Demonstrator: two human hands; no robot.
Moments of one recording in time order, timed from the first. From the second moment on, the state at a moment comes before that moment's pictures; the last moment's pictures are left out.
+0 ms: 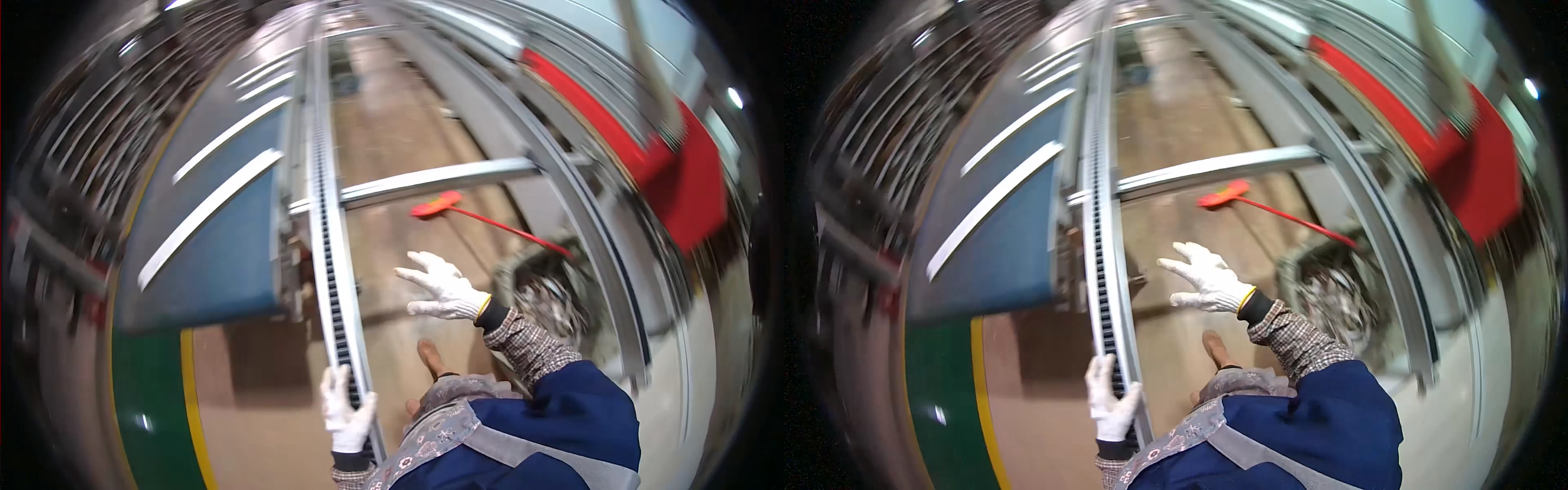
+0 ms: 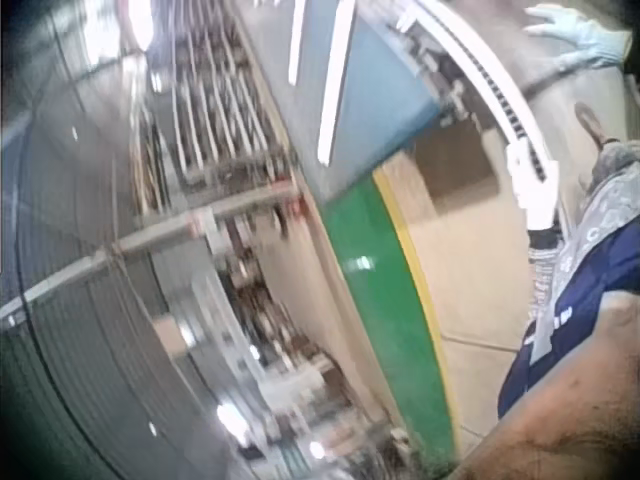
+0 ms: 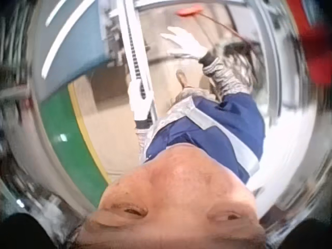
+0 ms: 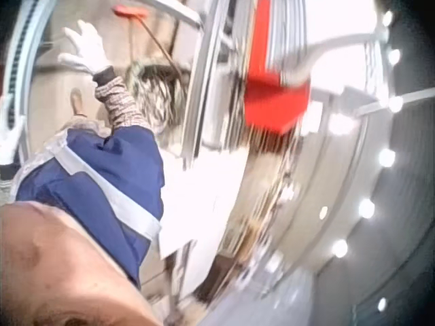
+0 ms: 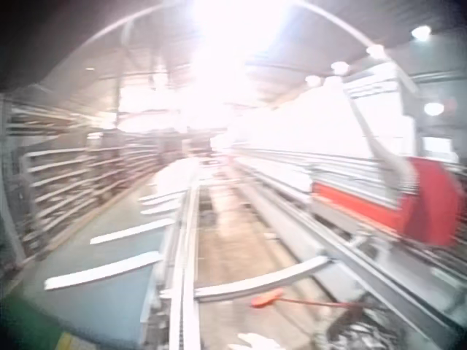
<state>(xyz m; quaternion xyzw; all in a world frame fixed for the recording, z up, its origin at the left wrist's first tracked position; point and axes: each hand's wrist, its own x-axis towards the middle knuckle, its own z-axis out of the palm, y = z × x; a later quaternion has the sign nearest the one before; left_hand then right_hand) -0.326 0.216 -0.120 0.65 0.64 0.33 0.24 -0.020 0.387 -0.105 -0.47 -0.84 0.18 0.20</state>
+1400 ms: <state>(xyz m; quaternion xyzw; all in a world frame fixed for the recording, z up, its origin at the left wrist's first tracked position) 0.126 -0.017 -0.163 0.95 0.28 0.15 -0.04 0.729 -0.481 -0.155 -0.99 -0.15 0.02 0.06</state>
